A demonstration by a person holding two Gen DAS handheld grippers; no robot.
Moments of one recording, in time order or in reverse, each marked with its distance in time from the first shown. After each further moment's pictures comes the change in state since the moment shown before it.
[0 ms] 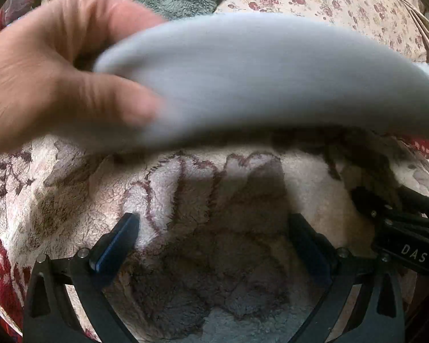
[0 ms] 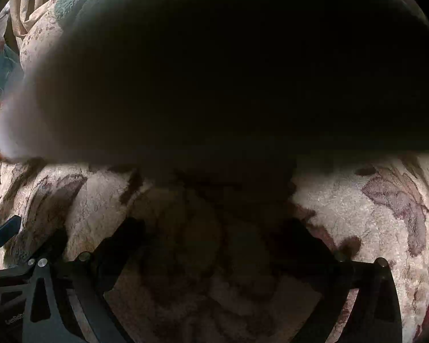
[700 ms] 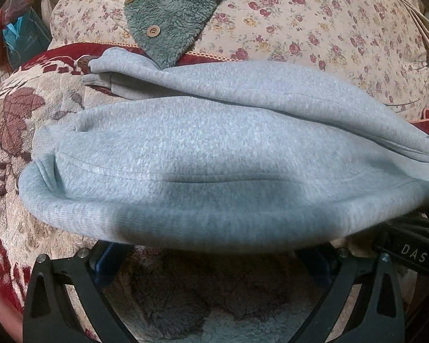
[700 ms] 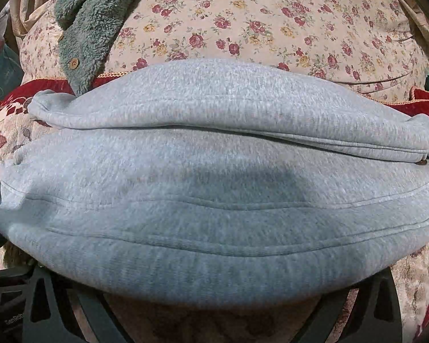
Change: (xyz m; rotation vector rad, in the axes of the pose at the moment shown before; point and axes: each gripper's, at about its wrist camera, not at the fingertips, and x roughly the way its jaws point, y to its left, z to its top) left arm 0.000 -0.001 -0.003 0.000 0.000 0.000; right arm 0.000 -0.002 -0.002 -0.001 0.001 -0.001
